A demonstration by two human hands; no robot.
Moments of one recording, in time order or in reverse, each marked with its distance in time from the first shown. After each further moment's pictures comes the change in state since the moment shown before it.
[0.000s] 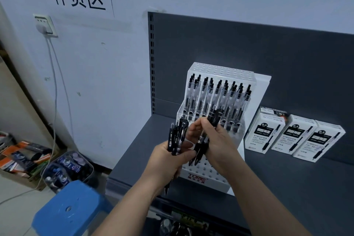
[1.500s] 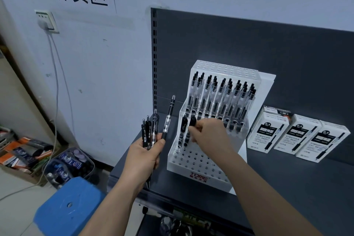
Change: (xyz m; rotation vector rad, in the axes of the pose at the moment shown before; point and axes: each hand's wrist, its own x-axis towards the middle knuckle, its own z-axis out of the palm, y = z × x) left_hand 0.009 -0.017 -0.044 -0.121 0.257 0.035; right_hand 0.032 0.008 0.001 -1.232 0.137 -0.171
